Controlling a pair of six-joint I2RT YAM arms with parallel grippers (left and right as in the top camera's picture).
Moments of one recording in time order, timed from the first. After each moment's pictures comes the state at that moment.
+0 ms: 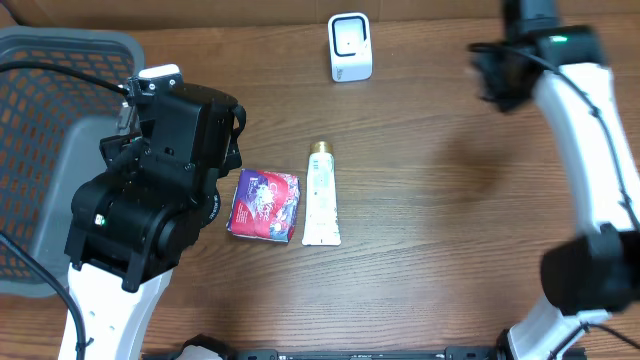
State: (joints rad) left arm -0.40 1.29 1.79 -1.39 -0.66 -0.46; right arm 0.06 1.87 1.93 -1.24 0.20 1.17
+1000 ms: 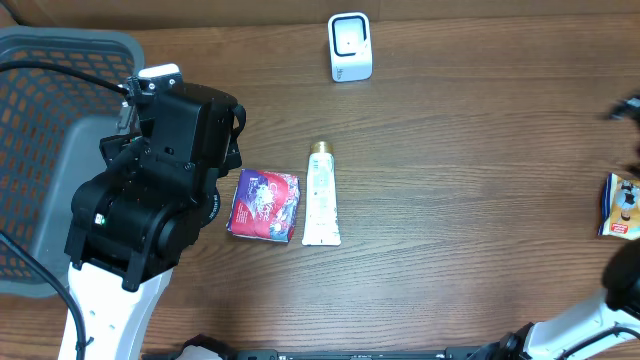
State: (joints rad) left arm -0.40 1.29 1.79 -1.39 -0.66 -0.46; right arm -0.55 1.91 1.88 -1.41 -0.38 0.37
